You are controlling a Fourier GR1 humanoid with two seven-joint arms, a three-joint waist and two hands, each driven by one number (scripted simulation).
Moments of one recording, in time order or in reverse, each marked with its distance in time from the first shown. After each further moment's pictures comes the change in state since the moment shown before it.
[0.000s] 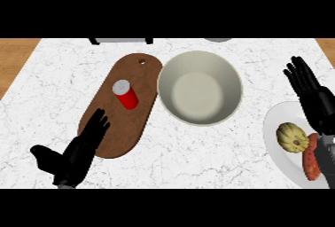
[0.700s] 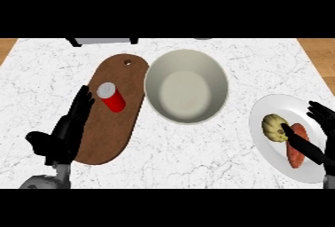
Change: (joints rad) left arm -0.144 0.040 0.049 0.000 -0.176 0.134 -0.023; right arm 0.309 0.112 -0.090 -0.129 0.178 -0.459 0.008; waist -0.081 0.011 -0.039
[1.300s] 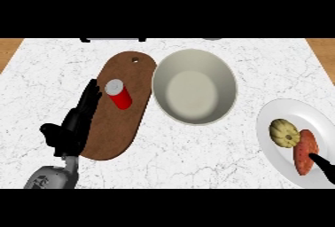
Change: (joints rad) left arm -0.068 -0.031 -0.012 0.034 -0.049 -0.003 0.014; right arm 0.287 -0.049 -0.047 -0.513 0.212 -0.181 0.312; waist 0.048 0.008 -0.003
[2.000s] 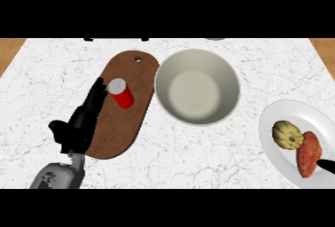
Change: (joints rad) left arm -0.023 -0.041 0.005 0.025 -0.027 -0.021 0.004; right arm -0.079 -0.184 -0.040 -0.044 -0.061 0.279 0.573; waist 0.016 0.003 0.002
